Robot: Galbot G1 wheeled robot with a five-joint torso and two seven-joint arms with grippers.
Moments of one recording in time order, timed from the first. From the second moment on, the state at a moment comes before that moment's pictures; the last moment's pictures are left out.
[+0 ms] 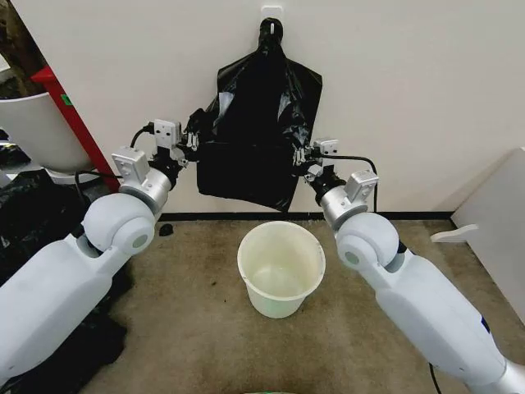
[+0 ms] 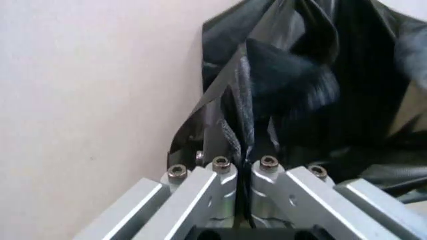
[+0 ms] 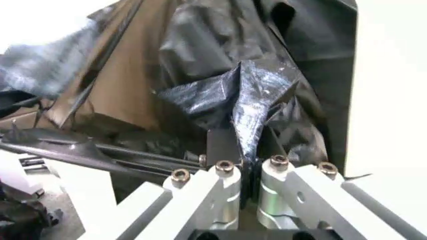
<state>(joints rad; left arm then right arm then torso) 0.63 -0.74 -0.09 -2.08 -0.88 0.25 -0.39 -0.66 1.05 -0.01 2.05 0.76 -0.23 0.39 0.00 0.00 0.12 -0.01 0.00</state>
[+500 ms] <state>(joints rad) 0.87 -0.74 -0.16 -2.18 -0.94 0.22 -0.45 -0.84 1.04 0.10 2.13 0.80 -0.22 0.39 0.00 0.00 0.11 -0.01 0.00</state>
